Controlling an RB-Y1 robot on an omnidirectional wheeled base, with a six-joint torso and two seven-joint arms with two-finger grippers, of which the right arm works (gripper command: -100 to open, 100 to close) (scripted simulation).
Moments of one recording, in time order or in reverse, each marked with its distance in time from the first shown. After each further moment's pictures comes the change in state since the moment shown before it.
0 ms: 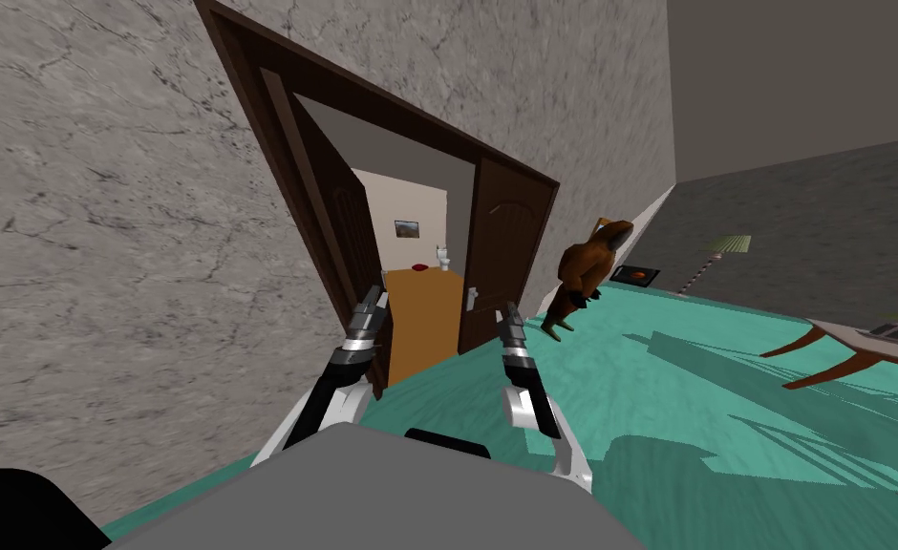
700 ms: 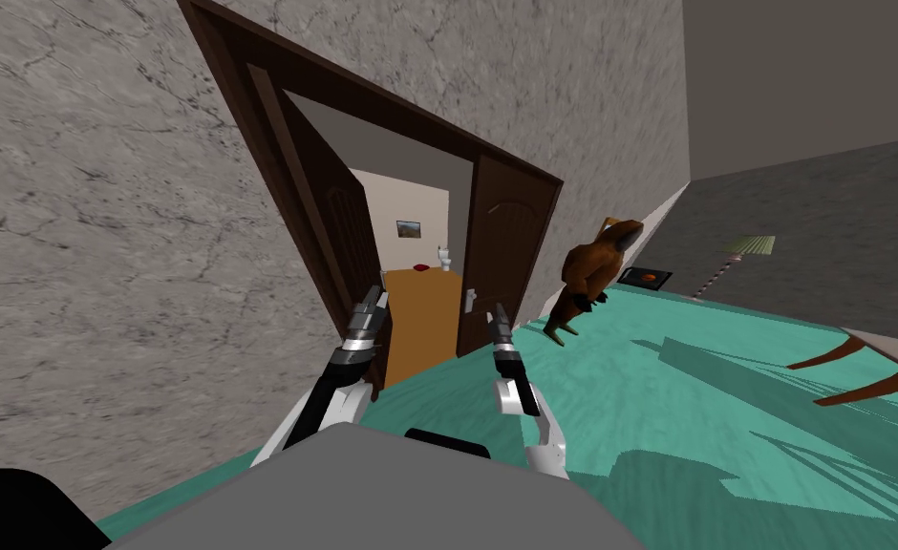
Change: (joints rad) arm -0.108 -0.007 0.016 0.191 0.005 -0.022 -0.003
